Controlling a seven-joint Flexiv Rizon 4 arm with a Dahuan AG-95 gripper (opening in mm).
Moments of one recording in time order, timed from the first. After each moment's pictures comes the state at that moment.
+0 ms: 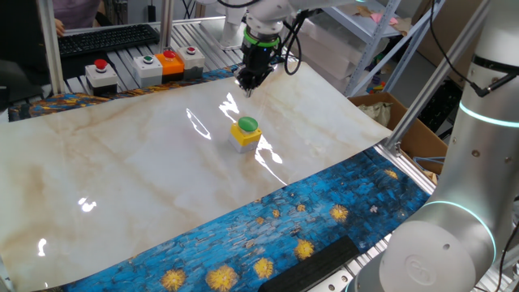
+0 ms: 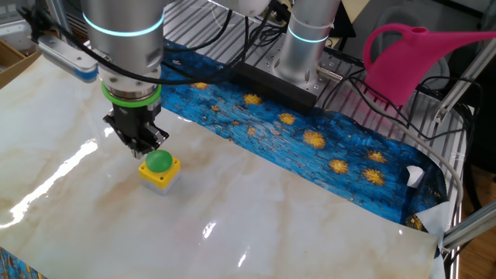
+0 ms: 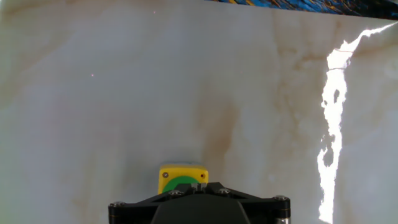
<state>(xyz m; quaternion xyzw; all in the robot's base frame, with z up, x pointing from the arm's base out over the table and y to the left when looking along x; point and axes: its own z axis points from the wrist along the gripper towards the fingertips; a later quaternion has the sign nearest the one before) 0.628 -0.114 0.153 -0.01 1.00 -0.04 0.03</state>
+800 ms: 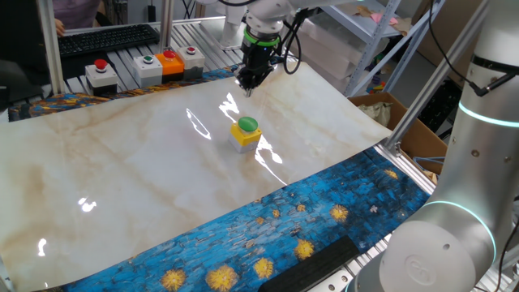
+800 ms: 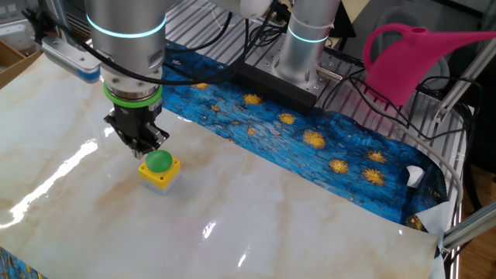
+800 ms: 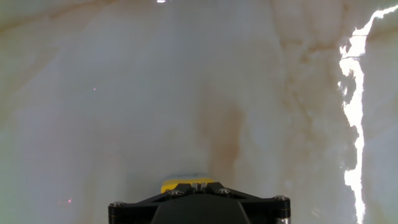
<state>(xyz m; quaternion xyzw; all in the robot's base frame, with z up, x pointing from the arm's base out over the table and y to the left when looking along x) 0.630 -0.115 0.153 -0.01 1.00 -0.04 0.03</state>
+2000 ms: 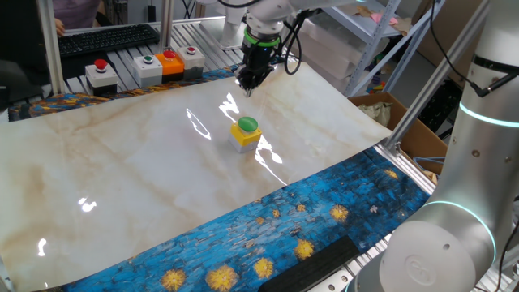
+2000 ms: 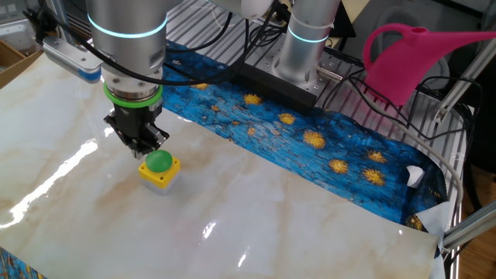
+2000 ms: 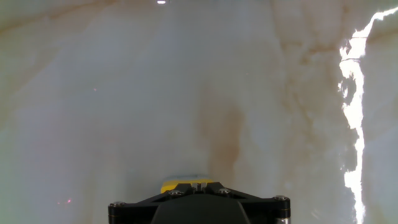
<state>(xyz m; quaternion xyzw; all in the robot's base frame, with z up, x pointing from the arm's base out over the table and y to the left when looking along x) 0.630 -0.115 0.153 -0.01 1.00 -0.04 0.03</state>
